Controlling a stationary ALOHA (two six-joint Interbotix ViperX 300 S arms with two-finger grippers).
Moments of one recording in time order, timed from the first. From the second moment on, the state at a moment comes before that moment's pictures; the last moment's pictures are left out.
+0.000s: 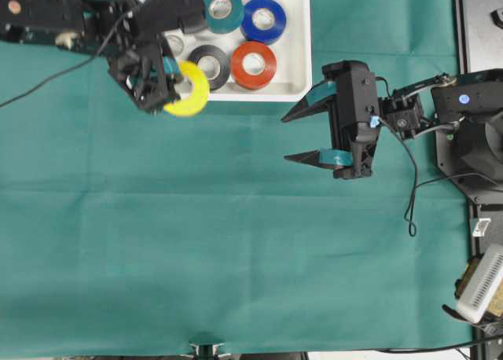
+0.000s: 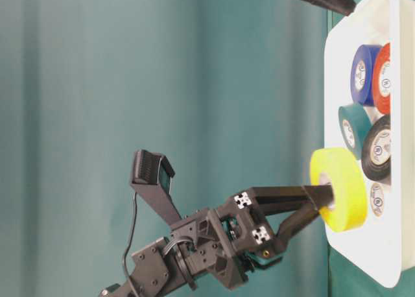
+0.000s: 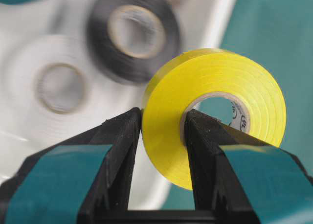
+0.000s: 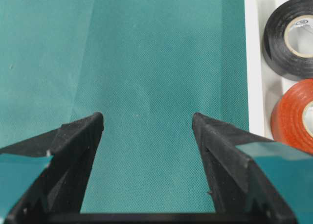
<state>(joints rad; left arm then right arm) 0.23 0.01 0.47 -0.02 0.52 -0.18 -0.04 -0.30 1.04 -0.65 -0.19 0.75</state>
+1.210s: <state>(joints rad) 0.49 0.12 0.47 -0.02 0.39 -0.05 -0.04 -0.30 1.04 -0.65 -0.19 0.75</state>
